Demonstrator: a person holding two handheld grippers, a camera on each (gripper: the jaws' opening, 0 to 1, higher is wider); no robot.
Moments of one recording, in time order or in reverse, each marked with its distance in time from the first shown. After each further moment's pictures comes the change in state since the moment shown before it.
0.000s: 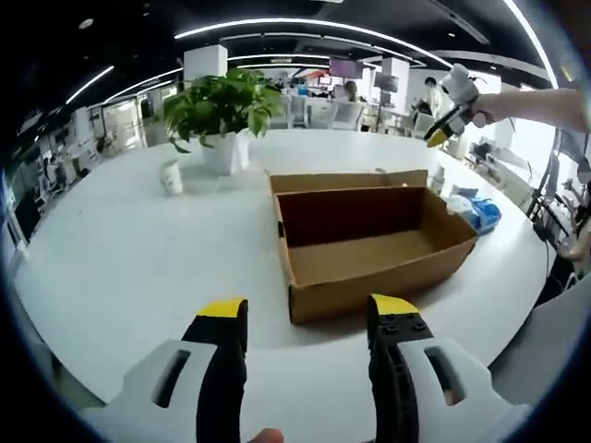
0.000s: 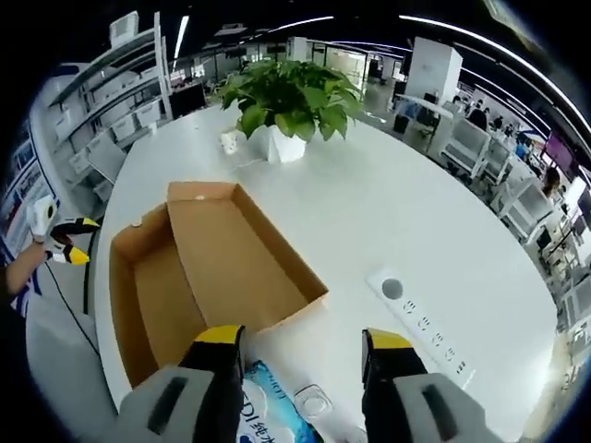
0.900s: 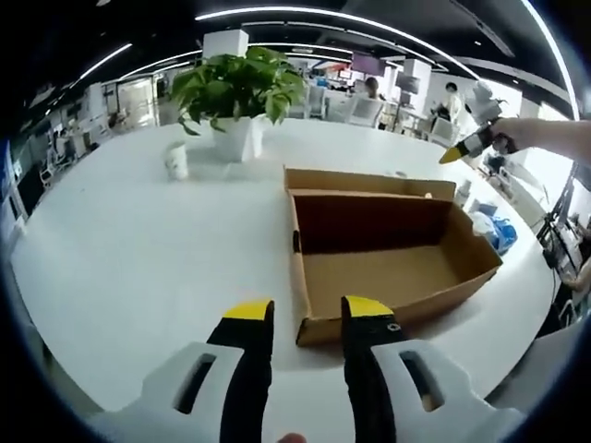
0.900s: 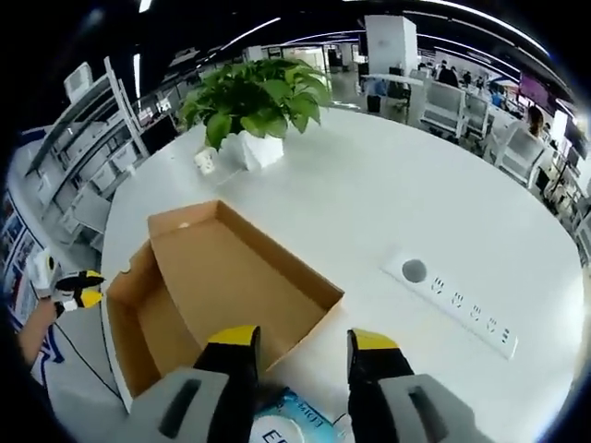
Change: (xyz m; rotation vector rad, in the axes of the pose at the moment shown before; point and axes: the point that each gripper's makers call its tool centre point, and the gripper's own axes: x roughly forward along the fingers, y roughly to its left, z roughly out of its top) left arm 0.039 0.012 0.008 -0.102 0.055 0.042; right arm 0.045 0.014 -0.005 0.259 0.008 0.024
